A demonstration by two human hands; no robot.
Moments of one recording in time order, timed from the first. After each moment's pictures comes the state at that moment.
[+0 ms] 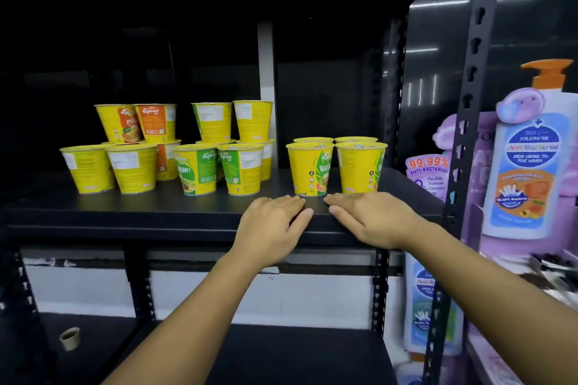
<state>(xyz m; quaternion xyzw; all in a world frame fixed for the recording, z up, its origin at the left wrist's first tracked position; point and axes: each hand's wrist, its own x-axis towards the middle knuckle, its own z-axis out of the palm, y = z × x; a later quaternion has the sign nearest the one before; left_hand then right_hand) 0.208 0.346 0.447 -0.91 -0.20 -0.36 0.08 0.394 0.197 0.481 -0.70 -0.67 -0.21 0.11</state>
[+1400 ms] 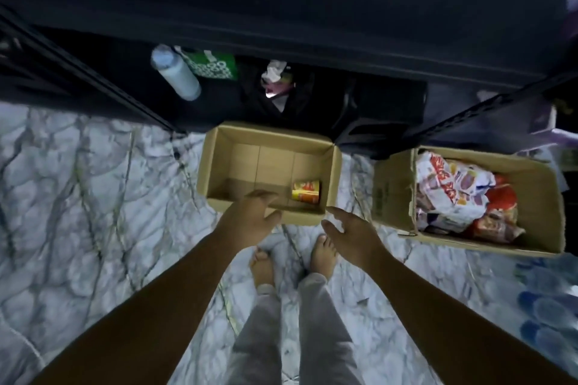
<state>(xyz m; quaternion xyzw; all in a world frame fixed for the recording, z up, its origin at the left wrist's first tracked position) -0.044 0.272 -0.215 -0.82 -0.38 0.19 -0.39 0.141 0.105 -0.214 -0.81 -0.32 0.48 0.09</state>
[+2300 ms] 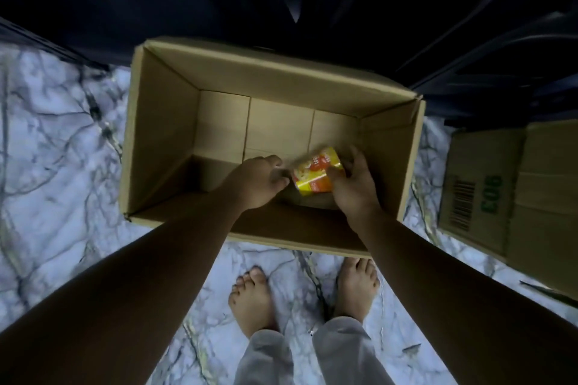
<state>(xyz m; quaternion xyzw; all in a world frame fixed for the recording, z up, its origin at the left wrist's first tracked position) -0.004 0.361 -0.627 -0.77 -0.39 0.27 -0.43 0.153 0.223 -0.639 -0.83 0.00 0.45 0.32</state>
